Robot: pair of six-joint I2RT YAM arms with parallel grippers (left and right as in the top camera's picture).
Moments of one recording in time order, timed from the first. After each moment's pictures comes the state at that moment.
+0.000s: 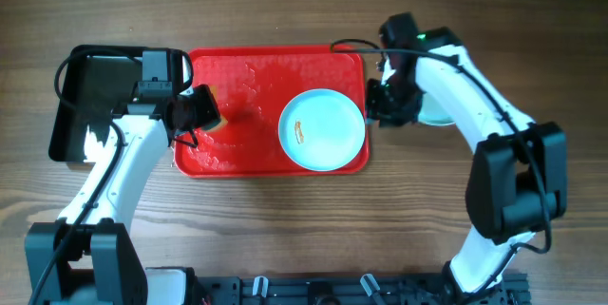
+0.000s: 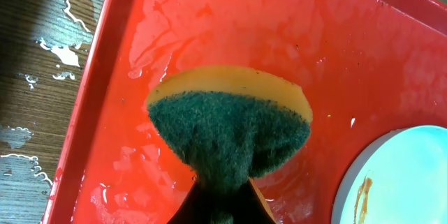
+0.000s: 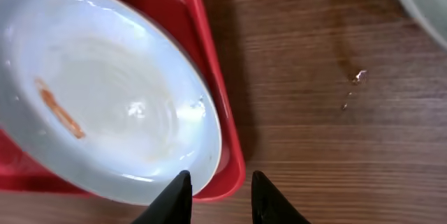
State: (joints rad) left arm -0.04 1.53 0.99 -0.58 0.12 -0.41; right arm 0.29 1.92 1.44 -1.12 -0.22 0.49
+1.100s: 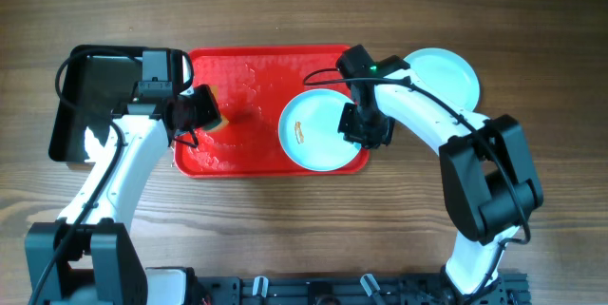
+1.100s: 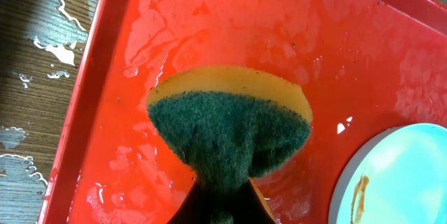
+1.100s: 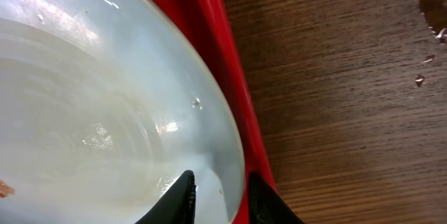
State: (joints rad) left arm -0.04 1.53 0.99 -0.58 0.13 -0.41; right arm 0.45 1.97 1.33 -0.99 -0.08 0.72
